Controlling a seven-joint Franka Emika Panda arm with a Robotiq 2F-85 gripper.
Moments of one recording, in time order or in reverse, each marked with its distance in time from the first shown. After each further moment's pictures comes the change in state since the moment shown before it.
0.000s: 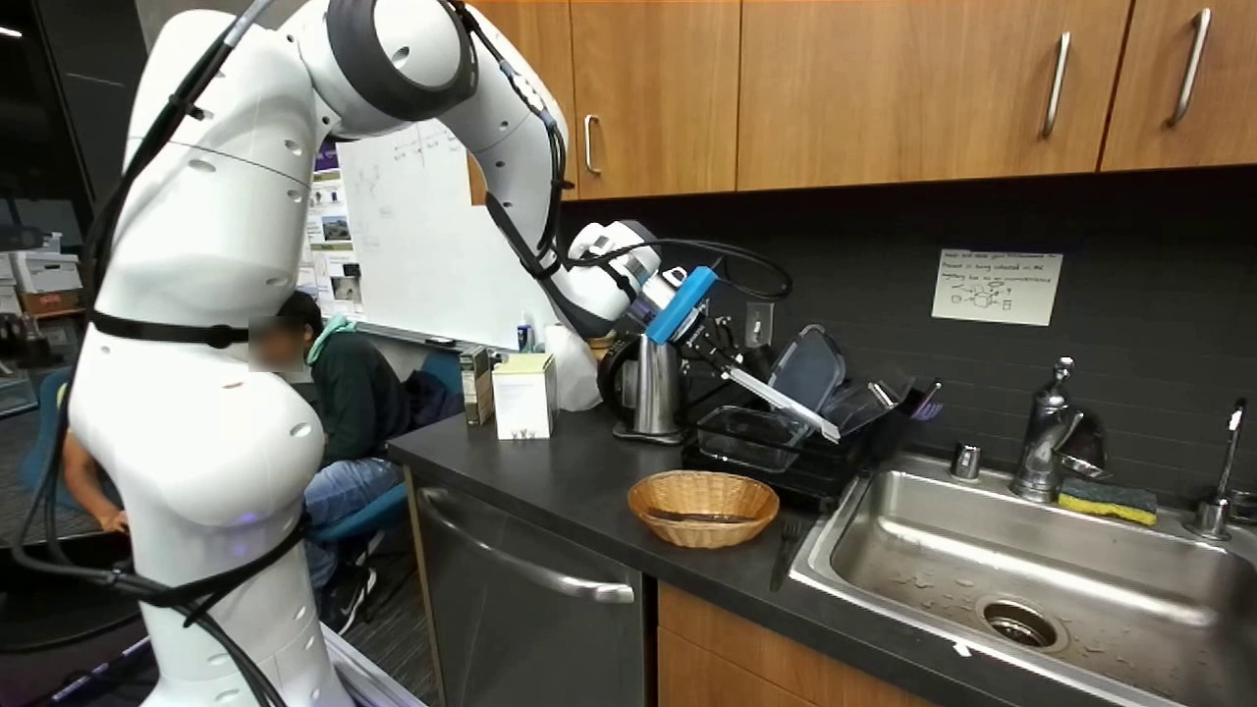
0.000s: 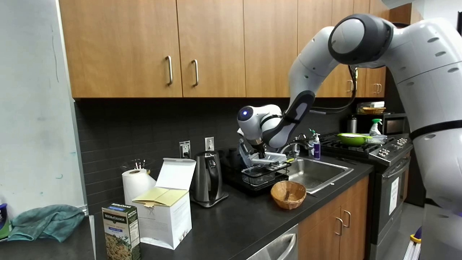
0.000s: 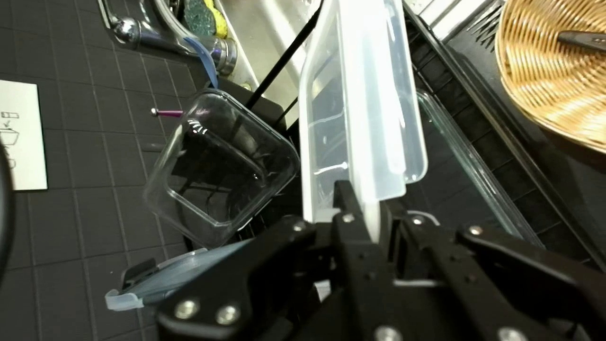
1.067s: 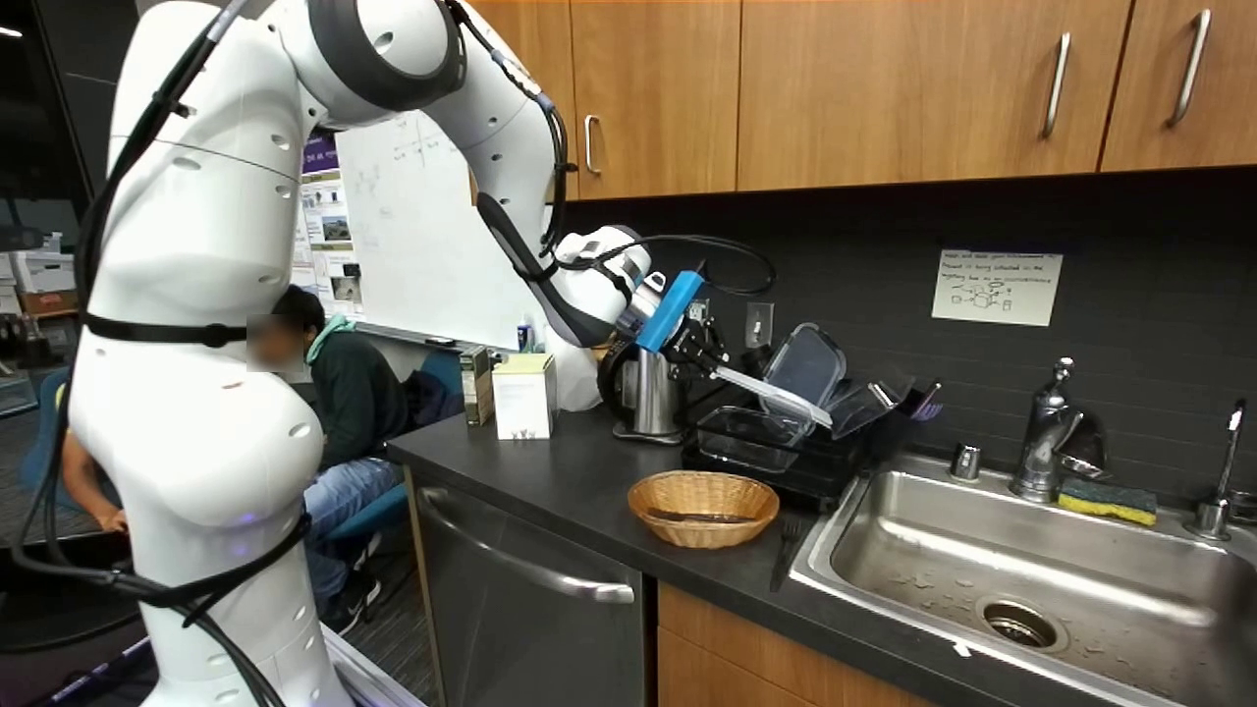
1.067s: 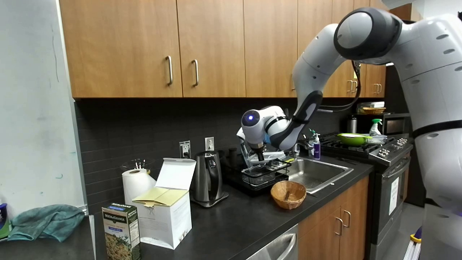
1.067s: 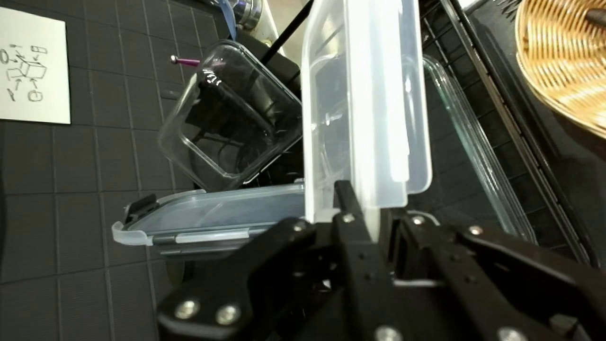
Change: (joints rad) arm -0.003 -0.041 0.011 -0.078 -0.211 0.090 0.108
